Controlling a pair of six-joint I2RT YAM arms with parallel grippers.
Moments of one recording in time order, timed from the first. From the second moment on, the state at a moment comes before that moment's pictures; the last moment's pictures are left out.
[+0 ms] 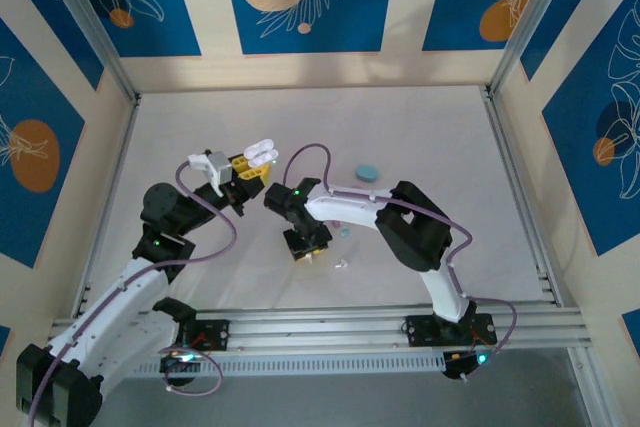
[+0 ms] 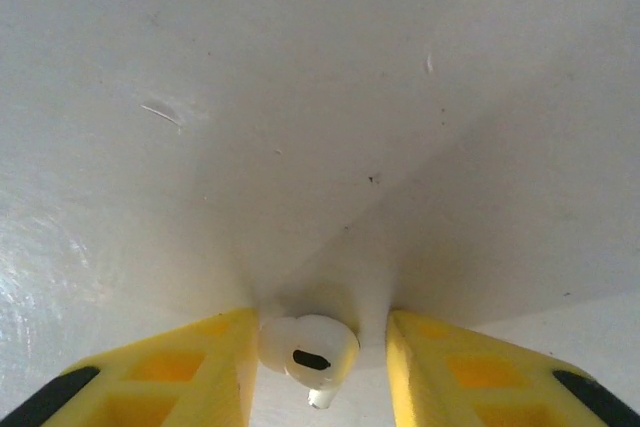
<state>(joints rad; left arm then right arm) -0.43 0.81 0.55 0.47 0.54 -0.12 1.00 2.08 1.50 -1.02 -0.09 0.58</state>
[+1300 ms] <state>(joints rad) -0.43 0.89 0.55 0.46 0.53 -0.14 0.74 1.46 1.33 -0.85 0.06 0.57</state>
